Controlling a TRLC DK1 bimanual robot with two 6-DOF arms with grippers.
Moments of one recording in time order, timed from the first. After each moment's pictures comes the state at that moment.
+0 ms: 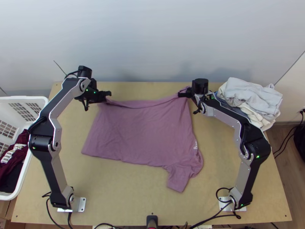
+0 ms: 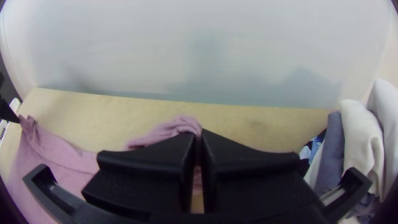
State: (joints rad) left arm -0.07 2.09 1.82 -0.83 0.16 -0.22; right arm 0.33 2.03 1.41 0.11 0.20 0.13
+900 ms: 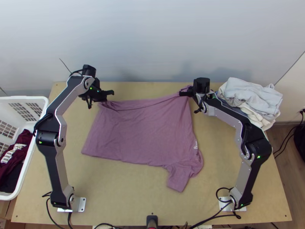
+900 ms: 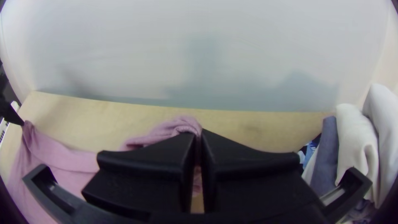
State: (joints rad) left arm -0.08 2.18 1.95 -0.86 0.14 -0.24; right arm 0.31 2.02 1.41 0.12 0.20 0.12
